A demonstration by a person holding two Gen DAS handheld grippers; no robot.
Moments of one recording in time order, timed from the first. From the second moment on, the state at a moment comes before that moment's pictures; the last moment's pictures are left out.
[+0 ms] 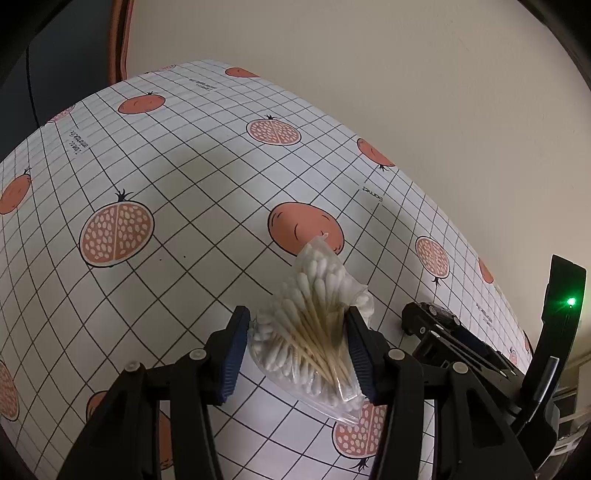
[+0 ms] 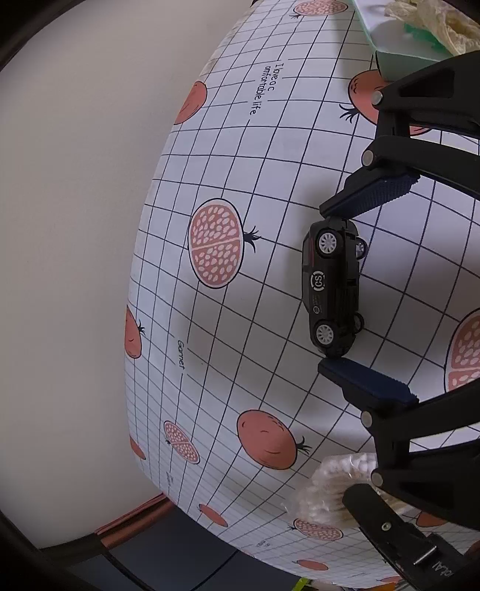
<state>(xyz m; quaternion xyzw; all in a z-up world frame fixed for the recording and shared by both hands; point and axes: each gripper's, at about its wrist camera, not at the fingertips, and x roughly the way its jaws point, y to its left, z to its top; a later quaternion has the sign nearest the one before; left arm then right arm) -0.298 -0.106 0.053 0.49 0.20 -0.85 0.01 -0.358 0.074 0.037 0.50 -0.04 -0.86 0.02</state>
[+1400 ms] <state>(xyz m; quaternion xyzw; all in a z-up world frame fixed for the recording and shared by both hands) -0.187 -0.013 0.124 0.51 0.14 -0.85 -0.07 -0.169 0.166 0.125 0.47 -0.10 -0.88 -0.01</state>
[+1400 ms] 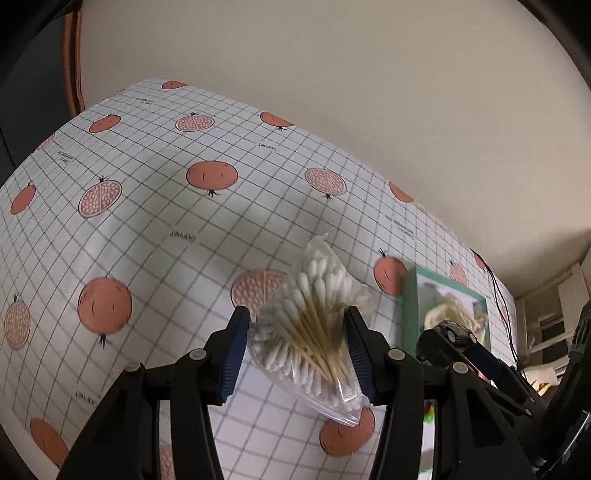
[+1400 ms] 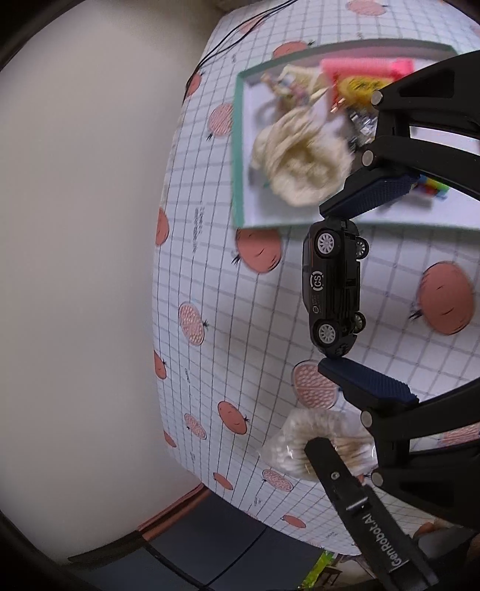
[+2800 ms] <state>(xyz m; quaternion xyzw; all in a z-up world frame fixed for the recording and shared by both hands) -0.091 0.150 0.090 0.53 0.10 -0.81 -0.22 -0.038 0.334 0.087 0.50 -0.15 -0.84 -0.13</state>
